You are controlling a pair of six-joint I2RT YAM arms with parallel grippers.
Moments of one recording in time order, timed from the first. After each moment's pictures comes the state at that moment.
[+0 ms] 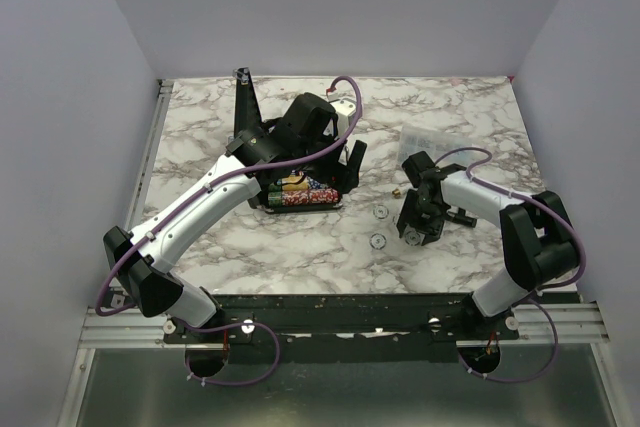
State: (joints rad) left arm -0.81 1.48 1.61 -0.85 0.11 -0.23; right arm 0.40 1.60 0.89 -0.77 0.06 0.77
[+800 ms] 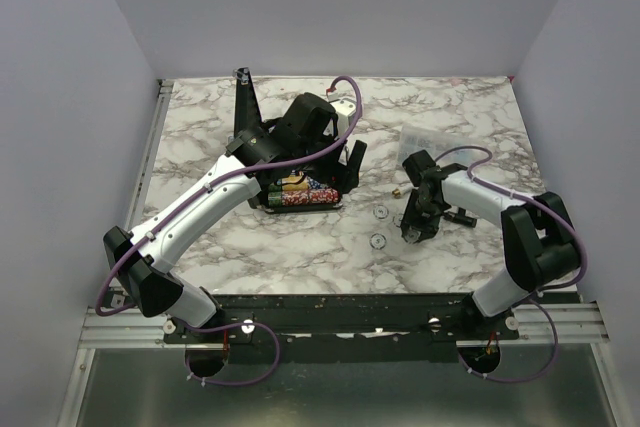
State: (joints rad) left arm -0.81 1.48 1.61 -0.86 0.11 -0.23; right arm 0.40 1.59 0.90 -0.77 0.06 0.75
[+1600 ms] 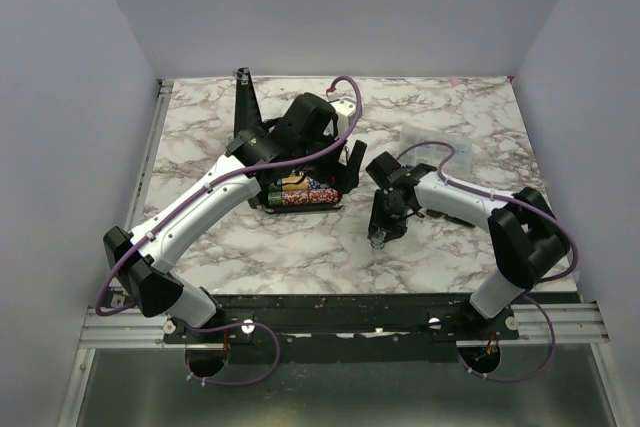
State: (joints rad) left arm -0.81 1.48 1.61 -0.86 0.11 -0.23; right arm 0.64 1.64 1.02 -0.74 -0.04 0.85
